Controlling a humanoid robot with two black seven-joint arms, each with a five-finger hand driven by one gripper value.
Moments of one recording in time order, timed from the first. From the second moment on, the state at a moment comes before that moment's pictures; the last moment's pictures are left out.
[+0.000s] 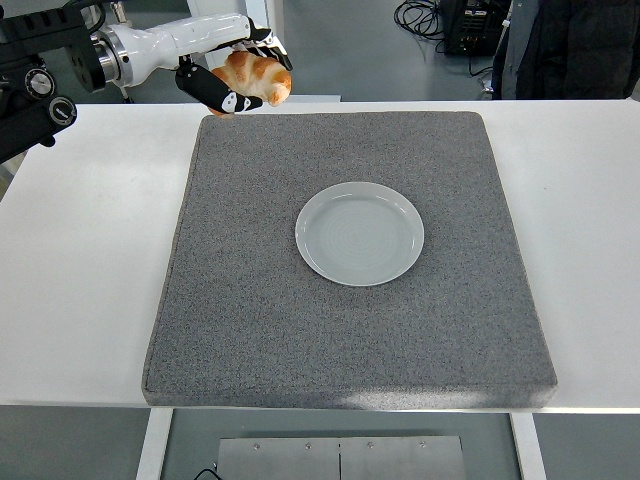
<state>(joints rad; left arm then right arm) -1.47 0.59 -0.04 -1.08 1.12 -0.09 -0.30 -0.11 0.00 0.01 0.15 -0.10 -0.09 0.25</state>
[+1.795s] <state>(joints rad) -1.49 0.12 0.14 -0.92 1.26 -0.12 -0.31 -0.11 0.00 0.01 0.15 -0.10 -0.09 0.25</state>
